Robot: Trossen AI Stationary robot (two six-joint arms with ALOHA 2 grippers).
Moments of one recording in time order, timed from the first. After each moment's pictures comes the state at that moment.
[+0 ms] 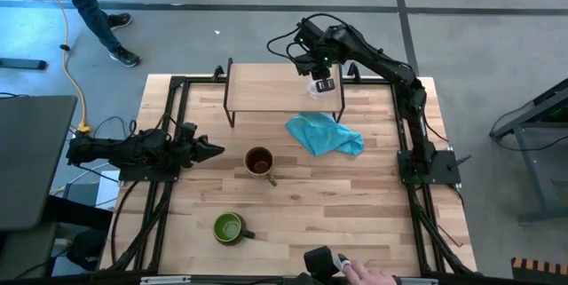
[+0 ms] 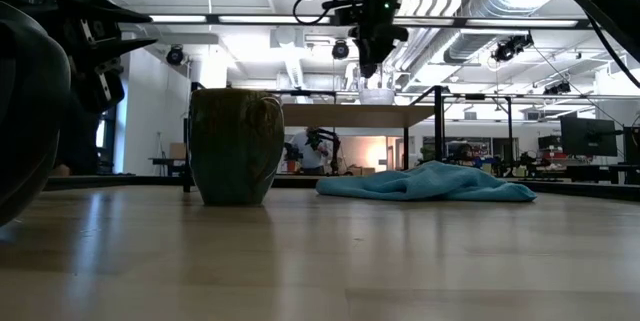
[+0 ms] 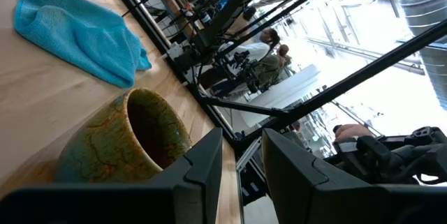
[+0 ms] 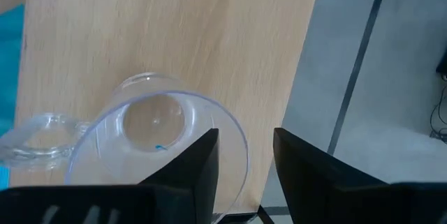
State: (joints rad) left arm 0.06 0.01 0.01 0.02 -0.06 -0.97; right arm -0.53 2.08 2.30 -1.39 0.17 -0.85
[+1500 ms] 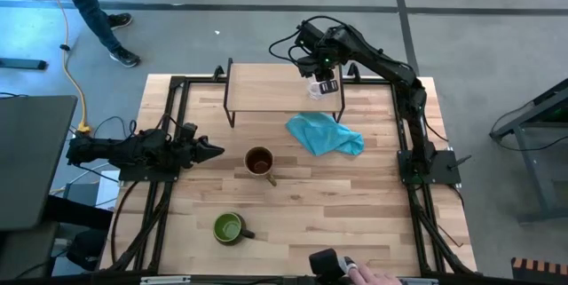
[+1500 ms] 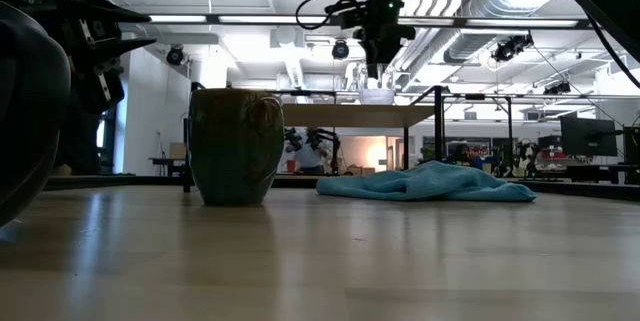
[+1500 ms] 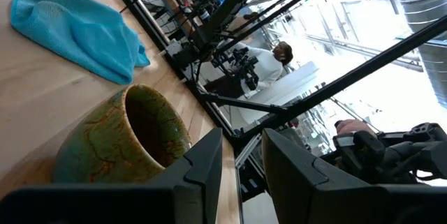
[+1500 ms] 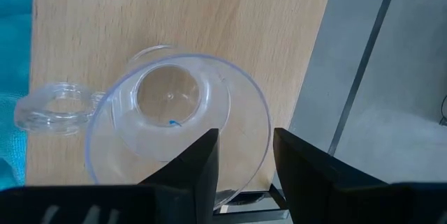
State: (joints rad) left arm 0.06 0.01 0.01 0.02 -0.04 -0.98; right arm -0.53 2.08 2.30 -1.46 0.21 -0.84
